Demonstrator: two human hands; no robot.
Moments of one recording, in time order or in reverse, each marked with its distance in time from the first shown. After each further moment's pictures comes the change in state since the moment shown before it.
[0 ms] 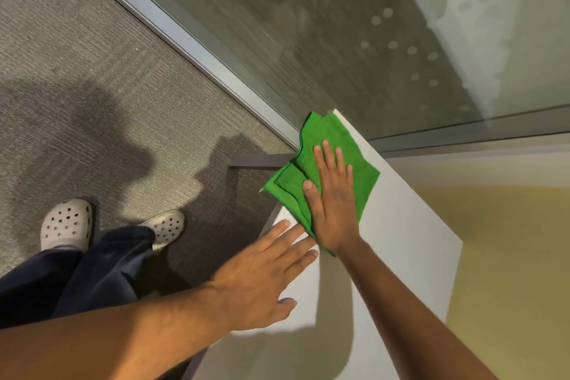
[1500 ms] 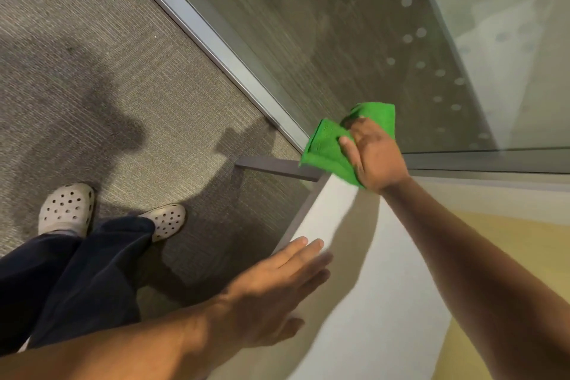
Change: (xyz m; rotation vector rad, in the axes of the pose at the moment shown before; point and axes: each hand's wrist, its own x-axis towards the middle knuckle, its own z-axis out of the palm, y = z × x) left_hand -0.002 -0.008 0.004 -0.108 0.043 -0.012; right_hand 0.135 0.019 -0.059 -0.434 -0.180 -0.341
